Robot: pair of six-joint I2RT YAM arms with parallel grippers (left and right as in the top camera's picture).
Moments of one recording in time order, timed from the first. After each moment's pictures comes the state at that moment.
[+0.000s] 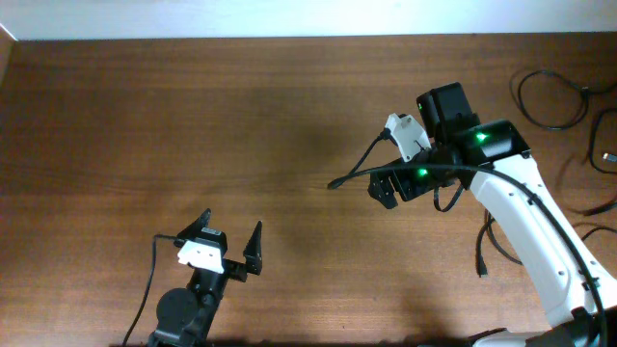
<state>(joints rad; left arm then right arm) -0.27 0.01 0.01 -0.08 0.00 -0.09 0.30 1.54 1.38 -1.11 -0.29 -0.15</state>
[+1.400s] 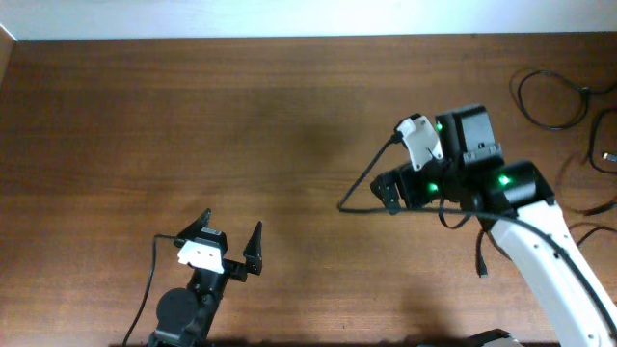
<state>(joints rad) -0.27 0.01 0.01 -0.08 0.00 -0.09 0.30 1.31 1.17 -0.86 -0.28 -0.10</state>
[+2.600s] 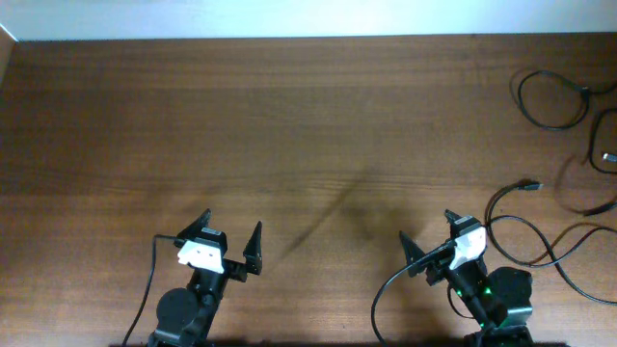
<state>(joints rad) -0.27 0.01 0.01 -0.08 0.00 -0.09 0.08 0.20 0.02 -0.05 -0.36 0.02</state>
